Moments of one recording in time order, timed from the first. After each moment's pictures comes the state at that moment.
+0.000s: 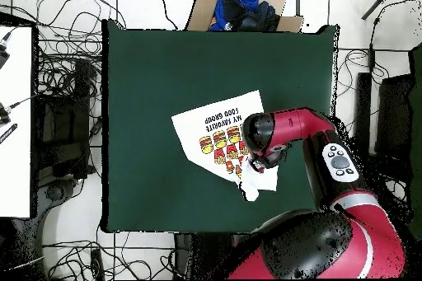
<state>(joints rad) -0.64 -0.31 0.39 1.38 -0.86 1.21 1.17</state>
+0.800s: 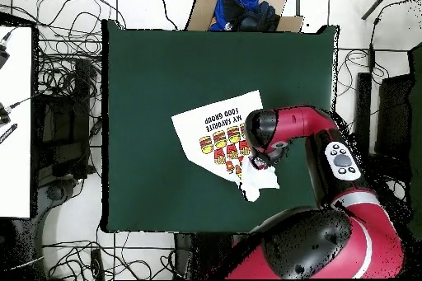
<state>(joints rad) -0.64 -0.29 0.39 1.34 -0.83 1.25 1.17</state>
